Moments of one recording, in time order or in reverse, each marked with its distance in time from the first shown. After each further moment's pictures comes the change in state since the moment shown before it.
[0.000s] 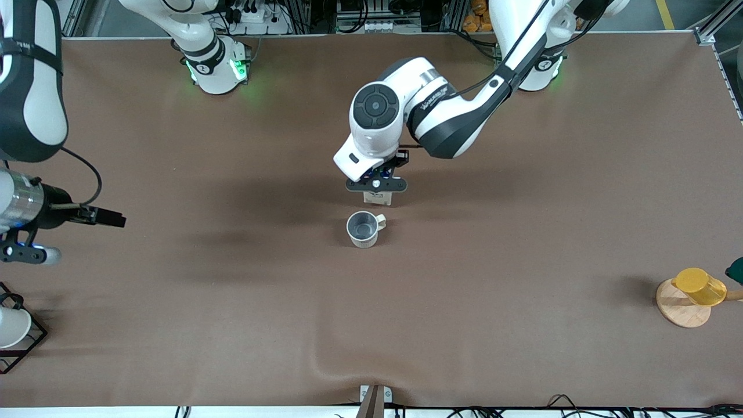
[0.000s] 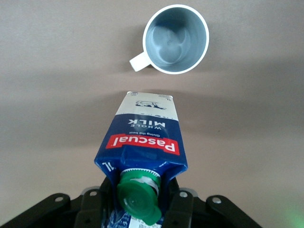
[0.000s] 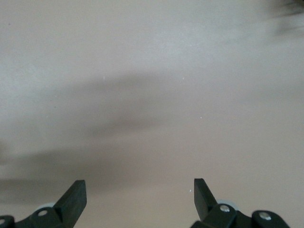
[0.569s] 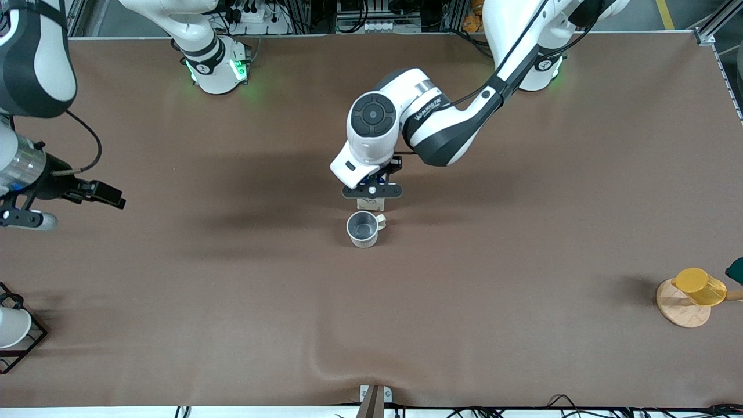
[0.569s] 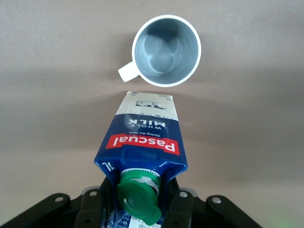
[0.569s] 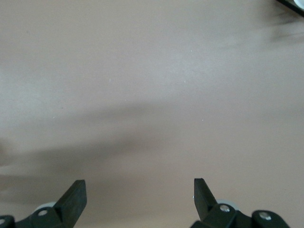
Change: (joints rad) left arm -0.012 0.035 0.017 0.008 0.000 0.064 -0.032; right arm -0.005 -0.227 0.019 -0.278 0.002 0.175 0.000
